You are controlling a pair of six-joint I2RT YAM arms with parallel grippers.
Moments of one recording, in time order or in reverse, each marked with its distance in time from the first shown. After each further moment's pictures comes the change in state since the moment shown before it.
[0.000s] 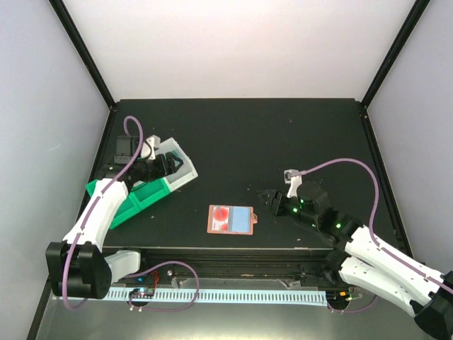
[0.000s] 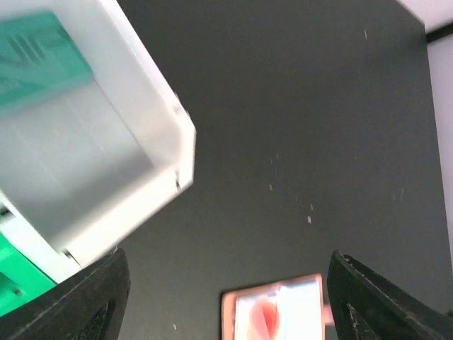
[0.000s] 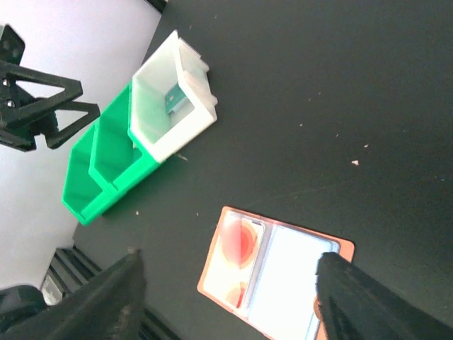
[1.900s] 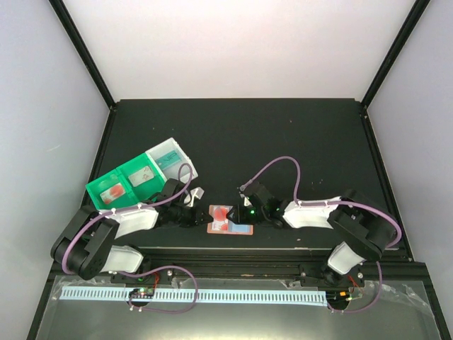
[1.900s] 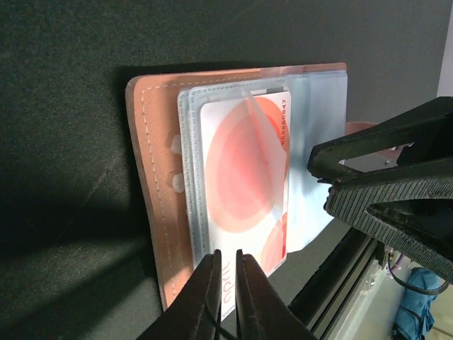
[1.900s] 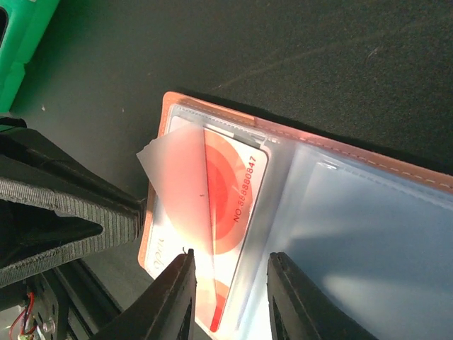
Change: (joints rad) left arm -0.447 0.157 -0.536 0.547 0.204 -0.219; right arm 0.129 0.840 0.100 0.380 -0.225 0.094
